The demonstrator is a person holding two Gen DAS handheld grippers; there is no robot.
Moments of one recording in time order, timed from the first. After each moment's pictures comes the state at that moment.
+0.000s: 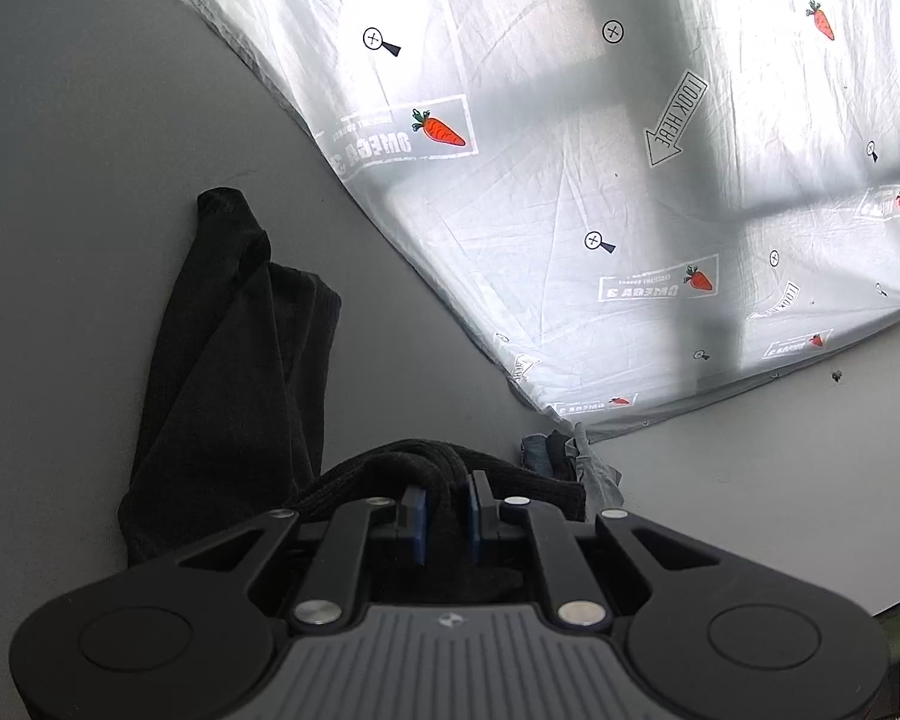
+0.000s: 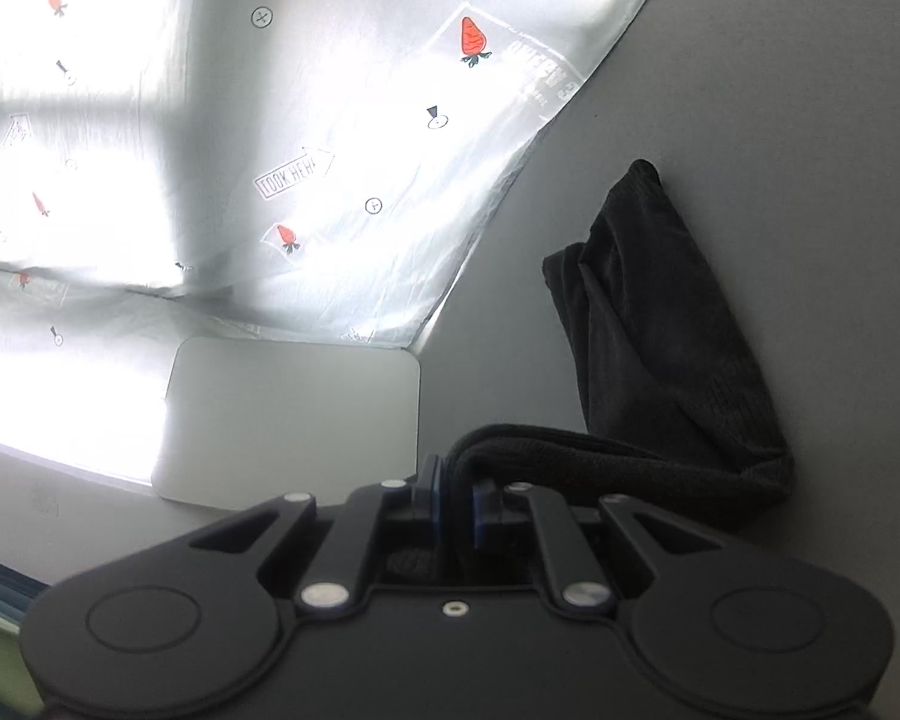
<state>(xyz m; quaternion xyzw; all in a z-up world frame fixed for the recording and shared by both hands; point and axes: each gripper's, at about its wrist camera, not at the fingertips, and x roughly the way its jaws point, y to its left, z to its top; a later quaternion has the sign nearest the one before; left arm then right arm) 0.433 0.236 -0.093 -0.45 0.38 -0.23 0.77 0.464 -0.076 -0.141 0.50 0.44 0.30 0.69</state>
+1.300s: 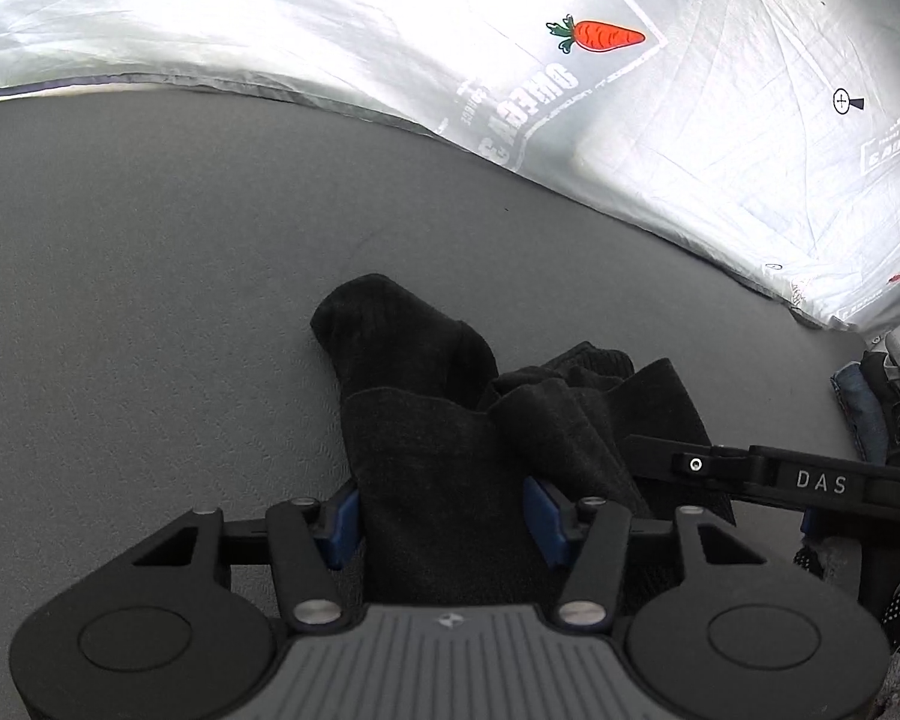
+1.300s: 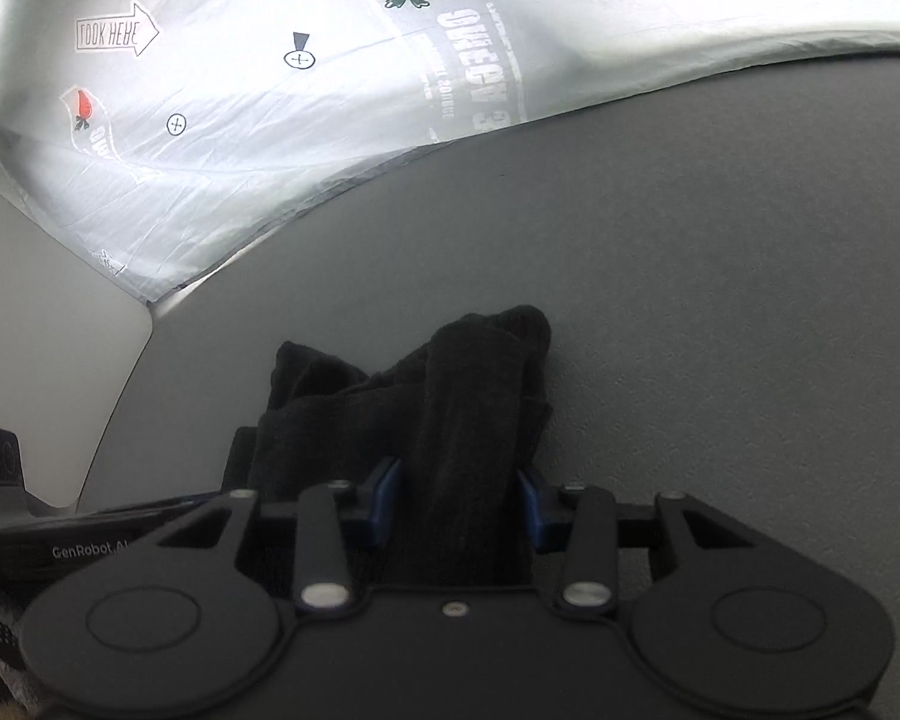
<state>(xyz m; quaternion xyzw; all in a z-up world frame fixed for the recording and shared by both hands) 0.600 0.198 -0.192 -0.16 0.45 -0.11 0.87 0.620 -0.001 -0.225 0.20 0.45 0.24 0.83</state>
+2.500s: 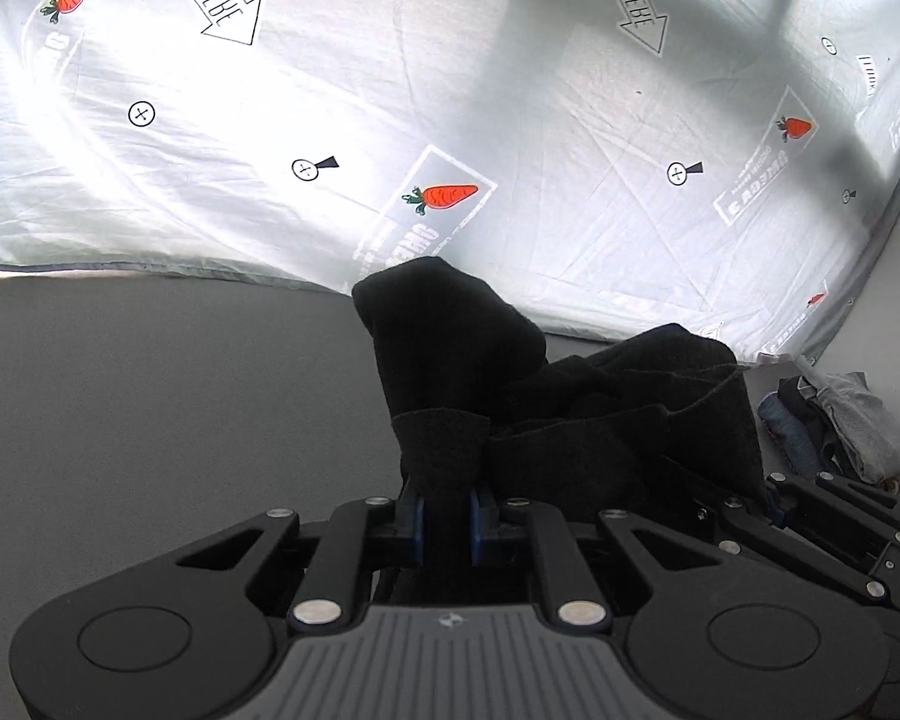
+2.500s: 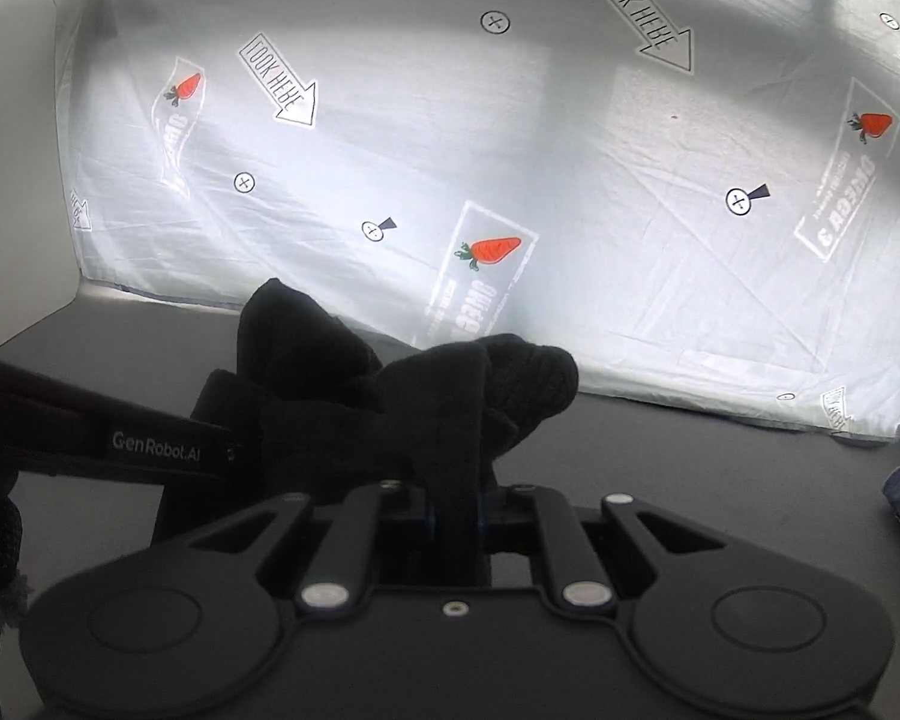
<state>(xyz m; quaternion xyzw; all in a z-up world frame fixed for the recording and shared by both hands) 0.498 0.160 -0.066 -0.11 0.33 -0.13 0.93 0.437 0.062 -0.075 -0.09 0.23 0.07 0.97</state>
